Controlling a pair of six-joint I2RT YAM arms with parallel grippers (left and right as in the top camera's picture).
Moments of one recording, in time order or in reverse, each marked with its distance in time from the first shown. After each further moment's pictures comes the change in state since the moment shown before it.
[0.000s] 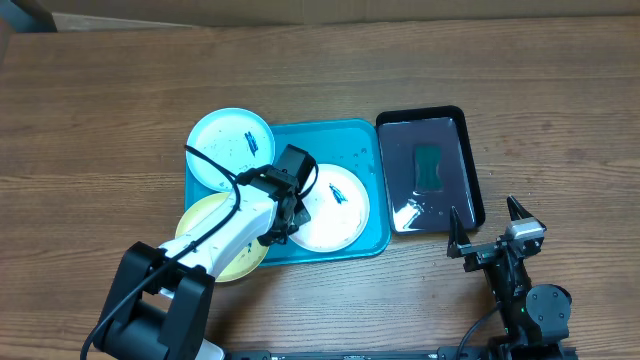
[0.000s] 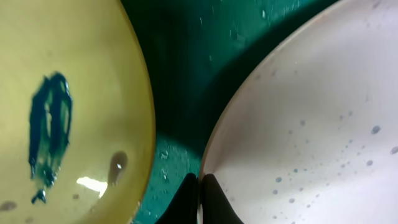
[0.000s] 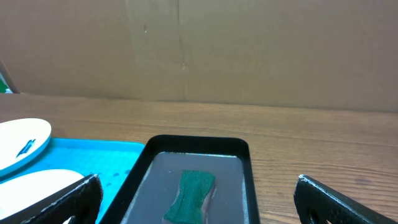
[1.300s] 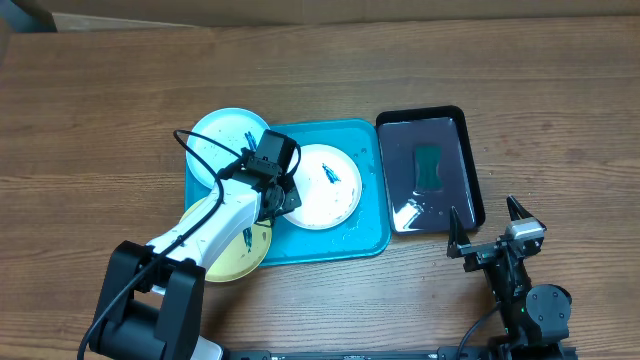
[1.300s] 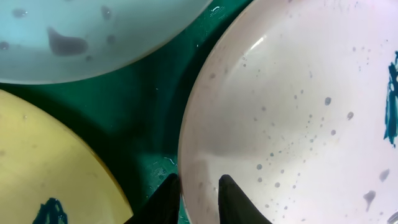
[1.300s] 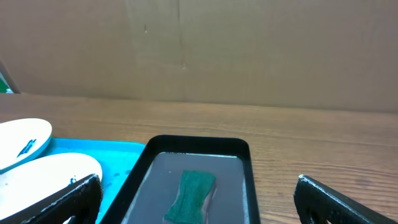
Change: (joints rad) left arm 0.096 0.000 0.000 0.169 0.030 0.289; right arm 0.000 0.000 0.000 0.002 -0.005 0.000
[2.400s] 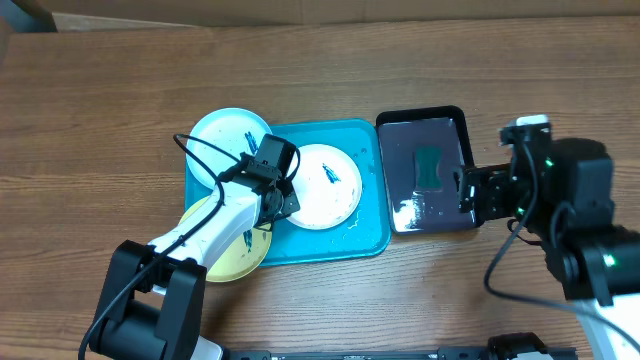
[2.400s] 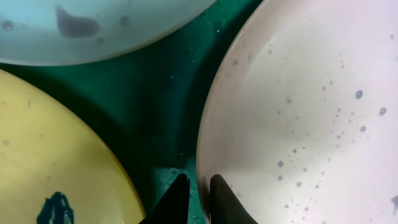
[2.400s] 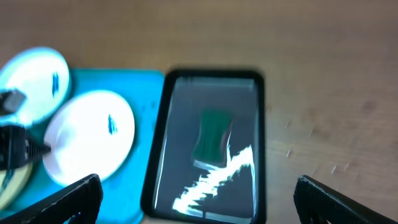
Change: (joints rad) left arm 0.000 0.000 -0.029 0.007 -0.012 -0.015; right arm 0.000 0.971 1.067 -0.843 -0.065 0.016
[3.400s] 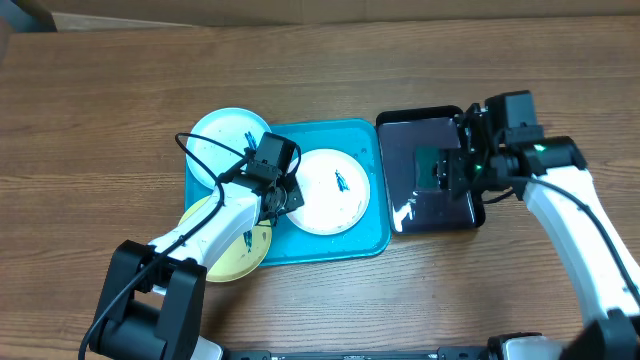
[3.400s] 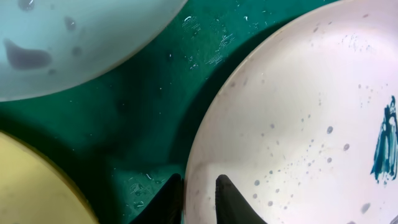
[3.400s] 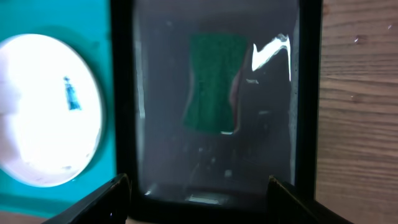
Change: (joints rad) left arm 0.000 0.000 -0.006 0.089 0.050 0.023; right arm 0.000 0.520 0.073 -0.007 -0.037 0.069
